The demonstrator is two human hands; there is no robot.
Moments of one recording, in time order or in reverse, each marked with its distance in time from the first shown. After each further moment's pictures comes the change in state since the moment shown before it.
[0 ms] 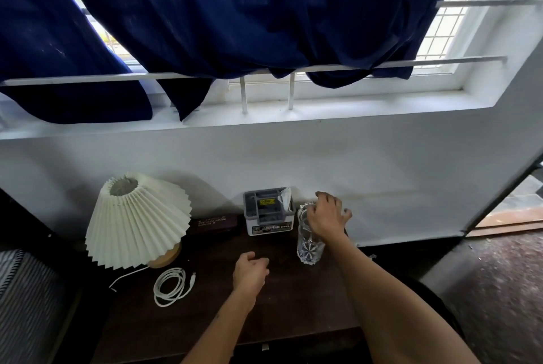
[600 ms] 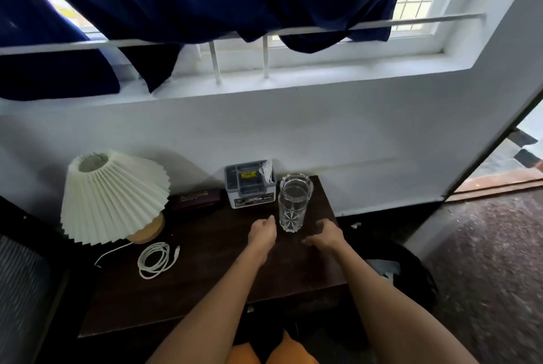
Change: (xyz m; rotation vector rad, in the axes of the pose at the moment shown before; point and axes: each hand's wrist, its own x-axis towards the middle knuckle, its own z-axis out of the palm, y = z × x) left_hand -0.001 0.006 0.065 0.111 -0.099 0.000; right_hand -0.061 0.095 0.023 0.316 -0.420 0.324
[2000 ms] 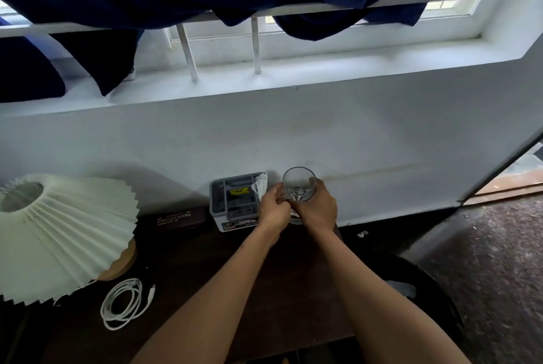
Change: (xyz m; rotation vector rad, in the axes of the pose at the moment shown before) left_hand 0.084 0.080 0.045 -0.030 -0.101 0.279; right_hand 0.088 -0.083 -0.003 0.220 0.444 -0.267
